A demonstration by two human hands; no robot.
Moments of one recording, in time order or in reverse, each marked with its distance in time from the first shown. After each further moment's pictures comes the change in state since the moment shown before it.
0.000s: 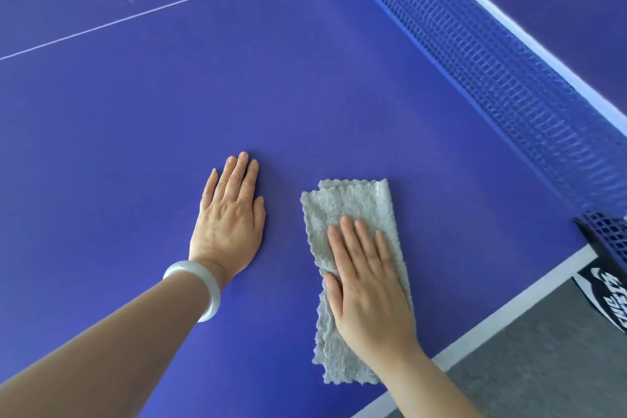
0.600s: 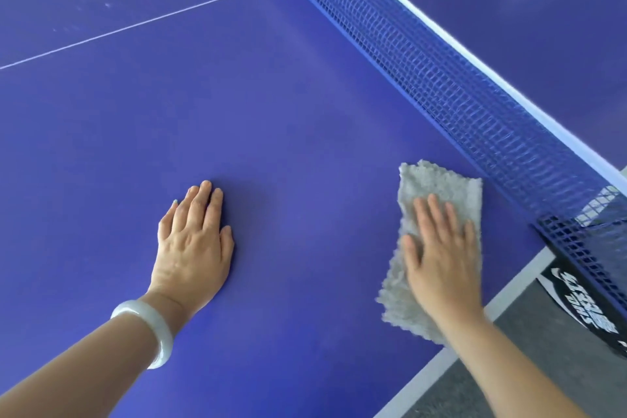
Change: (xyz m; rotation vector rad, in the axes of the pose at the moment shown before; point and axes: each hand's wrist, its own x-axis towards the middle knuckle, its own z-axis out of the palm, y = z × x) left_hand 0.008 0.004 -0.005 0.003 0.026 0.014; right_hand 0.018 0.132 -0.029 -0.141 -0.016 0.504
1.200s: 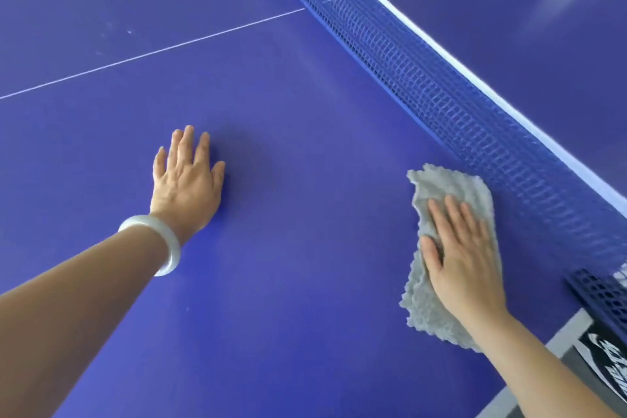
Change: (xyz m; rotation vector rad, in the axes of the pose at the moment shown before) left_hand 0.136 -0.036 -0.002 -0.010 0.017 -0.180; right_hand 0.072 0.012 -0.003 0.010 0.059 -0.147
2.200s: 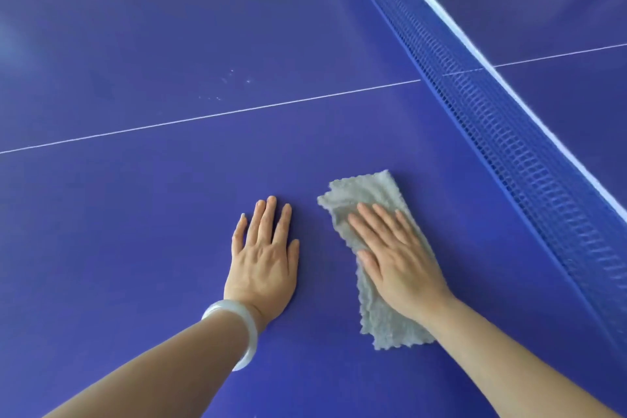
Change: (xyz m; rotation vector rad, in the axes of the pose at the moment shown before) left_hand 0.007 -0.022 0.003 -0.019 -0.013 -0.067; right_hand 0.171 -0.193 0.001 0.036 -0.056 -0.715
